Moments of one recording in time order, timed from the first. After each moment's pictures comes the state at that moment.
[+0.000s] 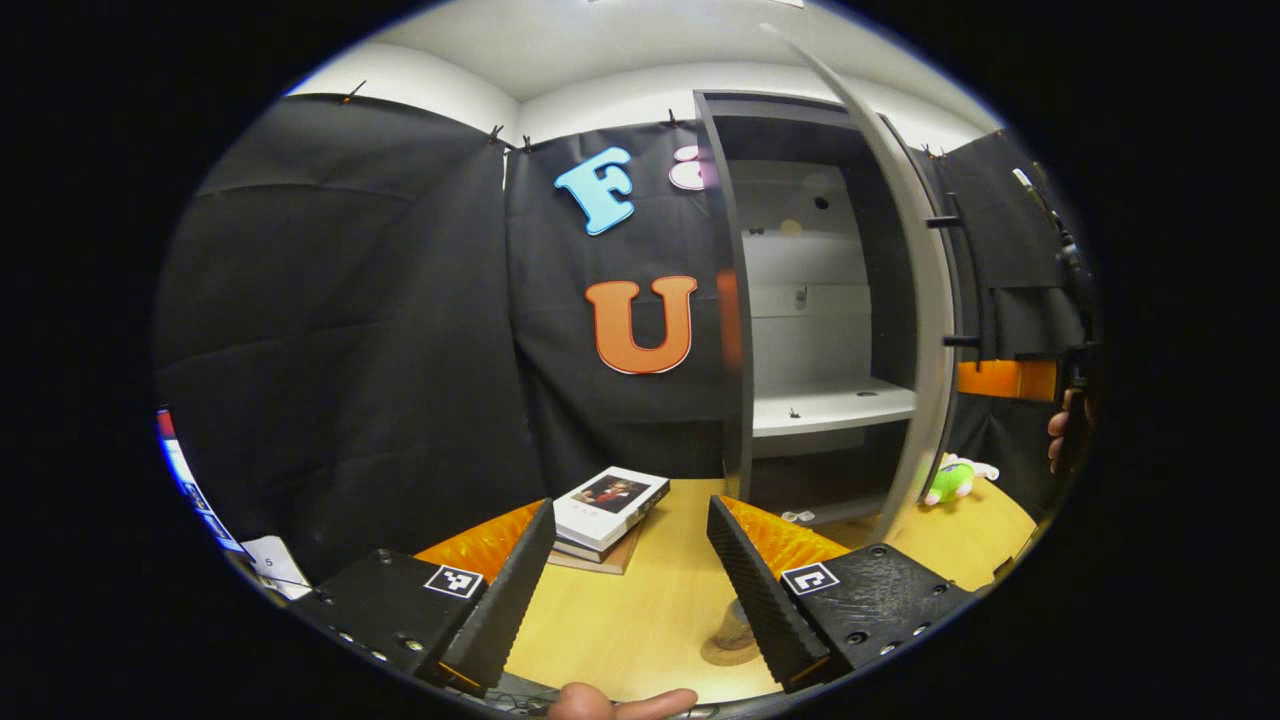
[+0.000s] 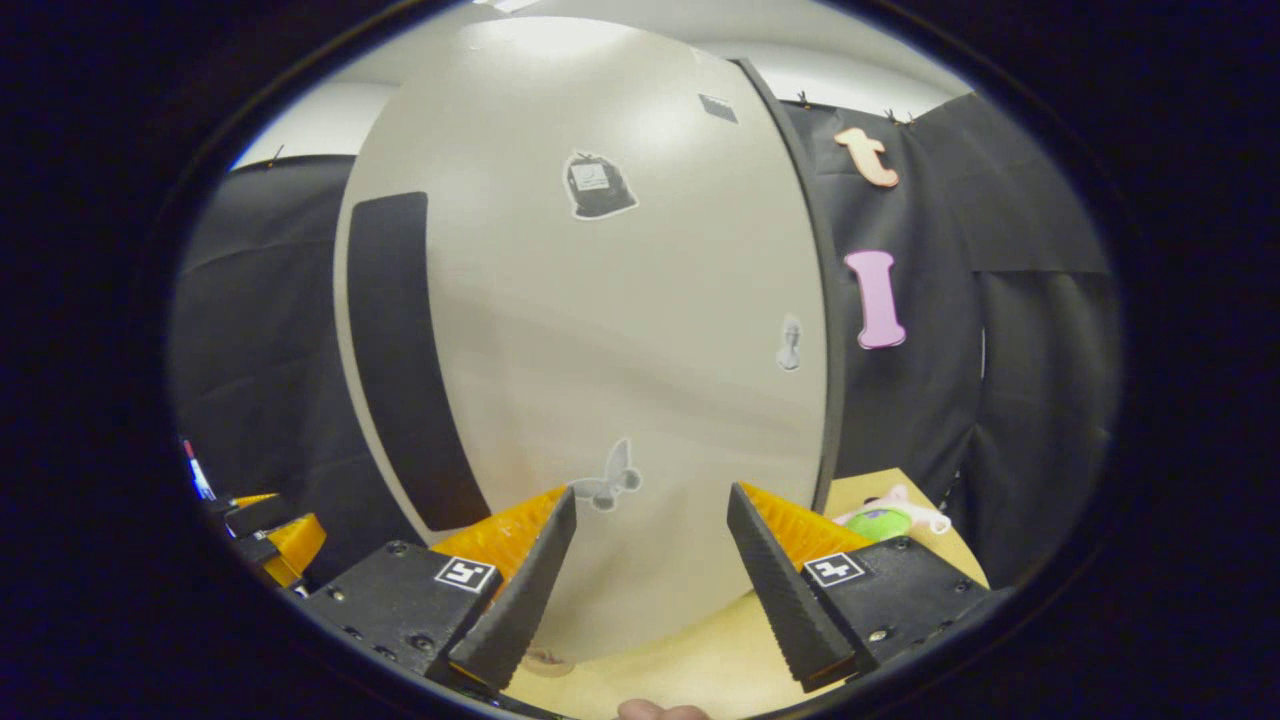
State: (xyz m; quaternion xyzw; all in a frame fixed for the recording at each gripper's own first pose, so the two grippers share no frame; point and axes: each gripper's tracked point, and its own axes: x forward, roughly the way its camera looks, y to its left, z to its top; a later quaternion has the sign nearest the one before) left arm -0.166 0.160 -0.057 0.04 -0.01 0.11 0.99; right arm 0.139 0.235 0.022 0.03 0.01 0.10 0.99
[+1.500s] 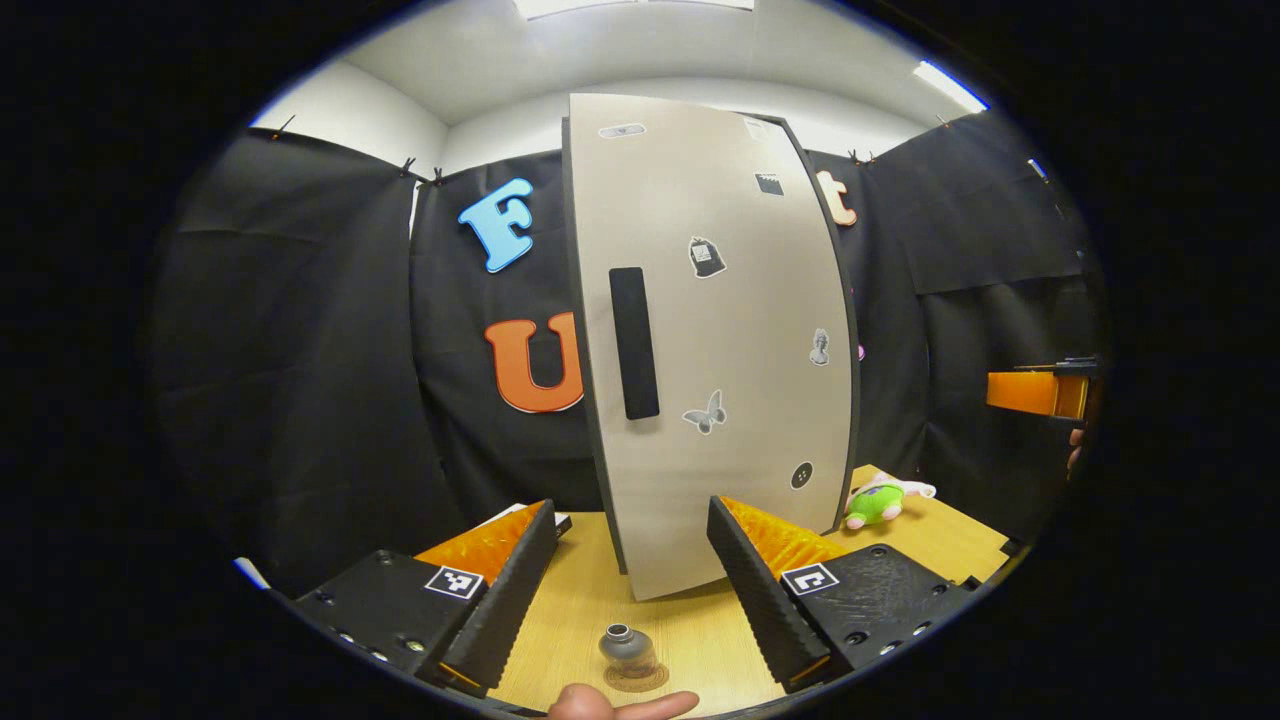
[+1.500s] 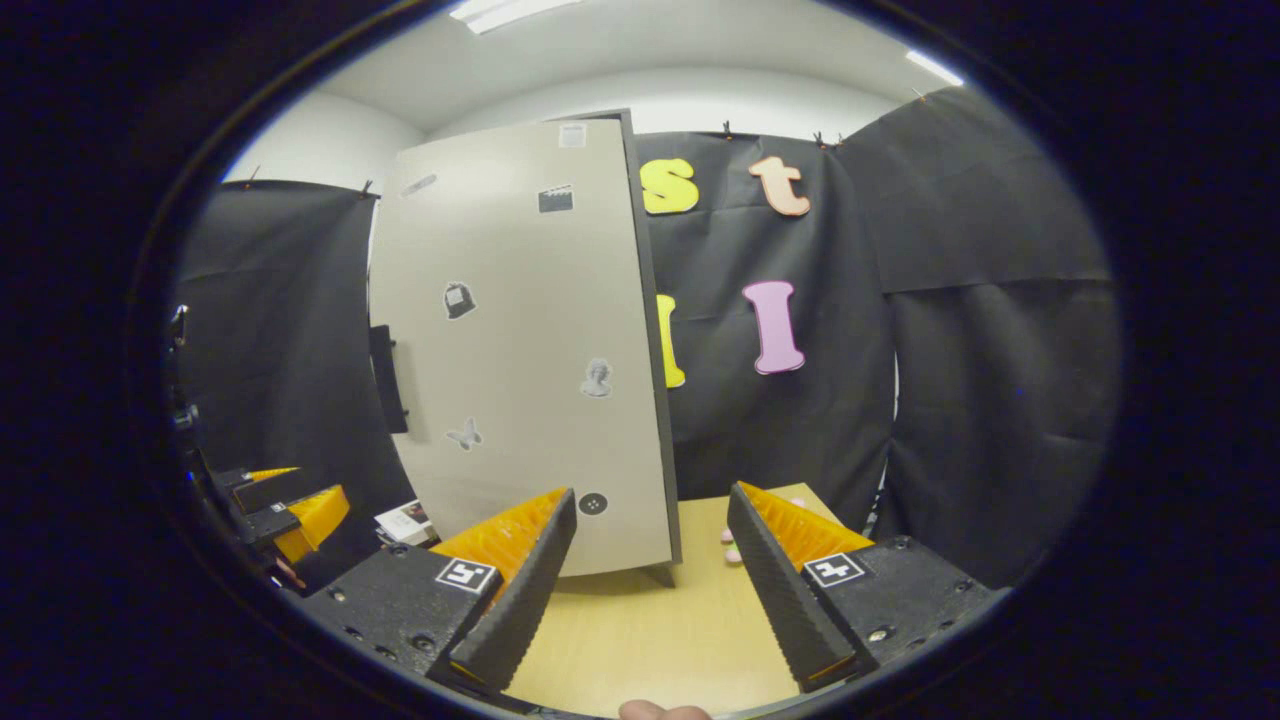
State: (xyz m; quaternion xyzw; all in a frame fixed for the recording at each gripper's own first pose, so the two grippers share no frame) left arm -0.122 0.004 -0.015 0.06 -0.04 0.03 1.00; right arm 0.063 0.057 0.034 0.04 -0.03 0.02 1.00
